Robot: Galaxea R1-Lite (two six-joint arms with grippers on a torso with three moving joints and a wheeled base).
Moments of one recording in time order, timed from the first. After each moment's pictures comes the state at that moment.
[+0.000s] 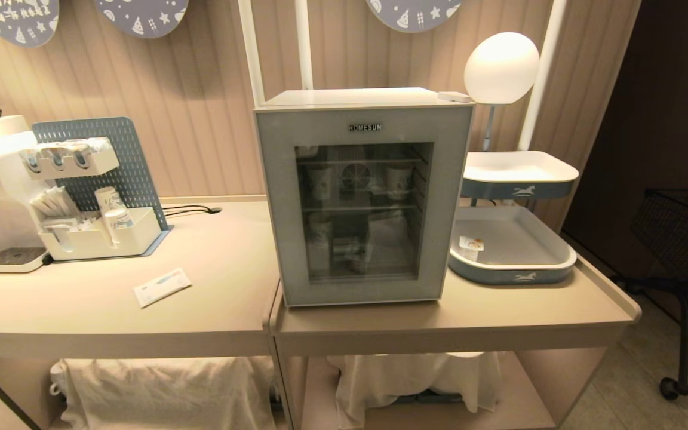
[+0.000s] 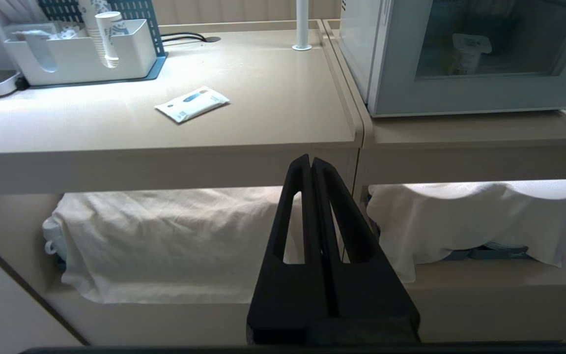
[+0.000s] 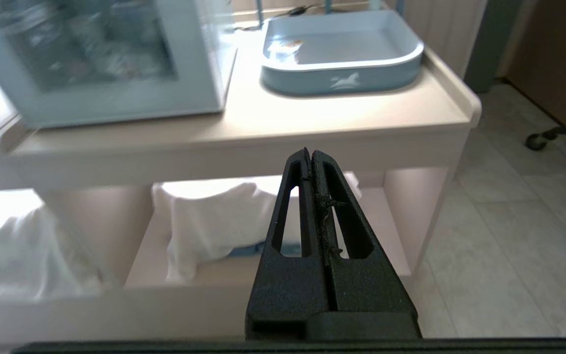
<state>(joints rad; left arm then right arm) 0.00 0.00 0.00 0.01 0.00 0.02 0.00 0.00 -0.03 0.08 -0.01 0.02</state>
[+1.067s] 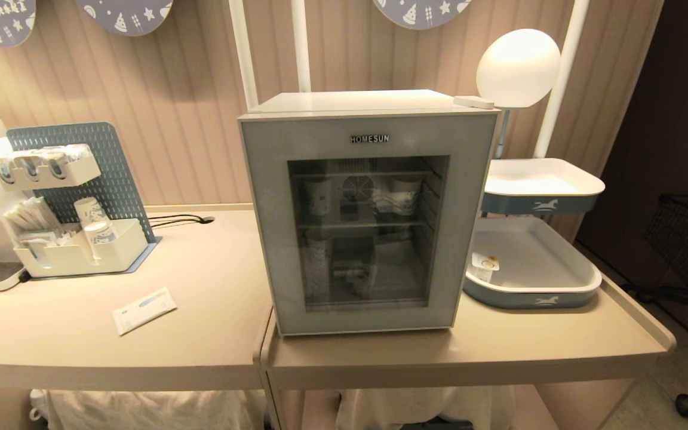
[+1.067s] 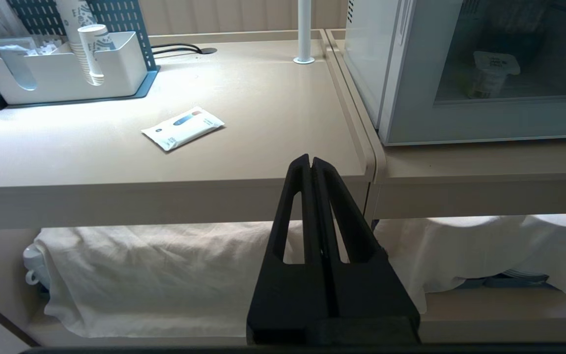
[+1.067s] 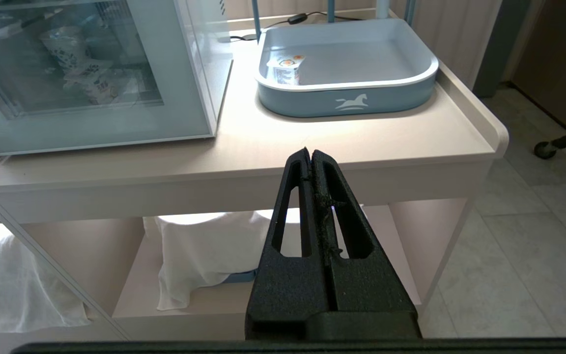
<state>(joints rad) 0.00 0.00 0.00 0.00 0.00 0.02 0.00 0.00 -0.03 0.08 -0.01 0.02</state>
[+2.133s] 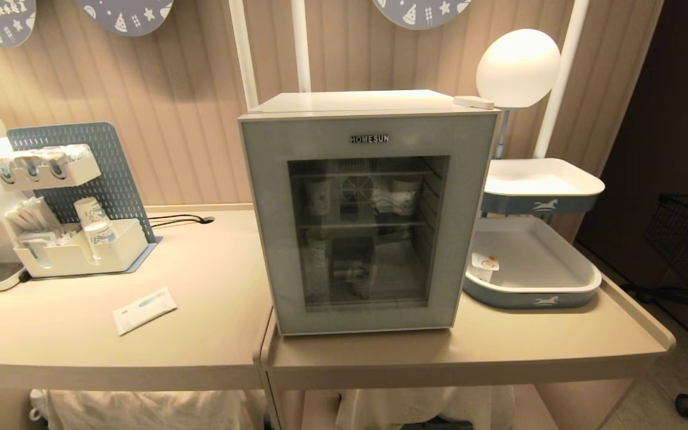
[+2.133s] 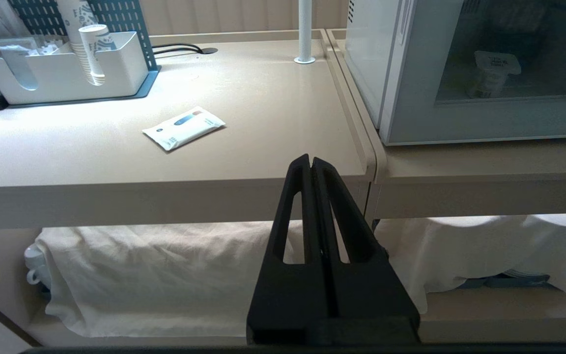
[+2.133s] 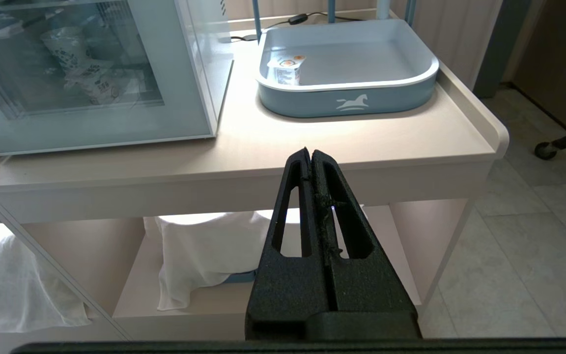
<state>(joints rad) 0.00 0.00 0.00 0.00 0.00 0.02 0.01 0.00 -0.03 0.08 -0.01 0.02</state>
